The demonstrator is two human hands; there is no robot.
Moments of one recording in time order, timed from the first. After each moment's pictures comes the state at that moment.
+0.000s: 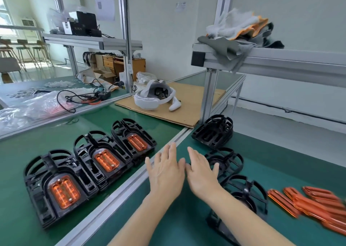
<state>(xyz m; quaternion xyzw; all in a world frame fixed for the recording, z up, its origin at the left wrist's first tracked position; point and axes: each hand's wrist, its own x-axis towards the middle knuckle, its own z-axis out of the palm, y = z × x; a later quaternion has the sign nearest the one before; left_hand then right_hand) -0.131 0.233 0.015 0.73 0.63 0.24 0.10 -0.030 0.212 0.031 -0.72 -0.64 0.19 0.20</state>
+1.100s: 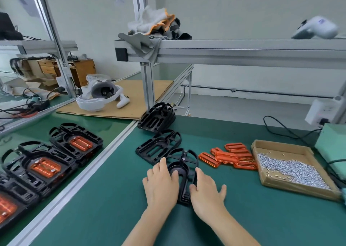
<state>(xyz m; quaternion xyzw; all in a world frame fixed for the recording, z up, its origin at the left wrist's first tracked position) -0.028 0.132 -0.015 0.77 0.59 0.20 0.15 0.060 0.061 0.004 -0.85 -0.43 0.20 0.22</state>
